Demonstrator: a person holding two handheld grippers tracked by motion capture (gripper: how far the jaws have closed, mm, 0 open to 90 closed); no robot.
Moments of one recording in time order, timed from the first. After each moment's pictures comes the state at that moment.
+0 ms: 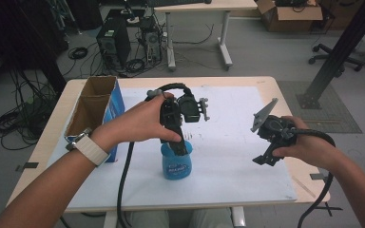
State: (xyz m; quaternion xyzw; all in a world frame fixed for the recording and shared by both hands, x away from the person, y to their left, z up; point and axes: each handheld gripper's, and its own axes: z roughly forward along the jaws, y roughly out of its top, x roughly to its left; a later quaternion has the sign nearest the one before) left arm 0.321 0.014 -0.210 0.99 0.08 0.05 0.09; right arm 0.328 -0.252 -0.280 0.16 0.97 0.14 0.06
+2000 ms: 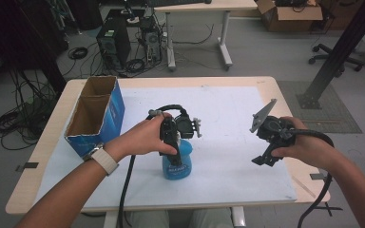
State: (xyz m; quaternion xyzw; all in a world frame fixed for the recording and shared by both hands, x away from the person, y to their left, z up) left arm 0.336 0.020 -0.284 0.99 0.08 0.02 0.06; right arm 0.329 -0.250 -0.283 0.16 0.97 0.14 0.06
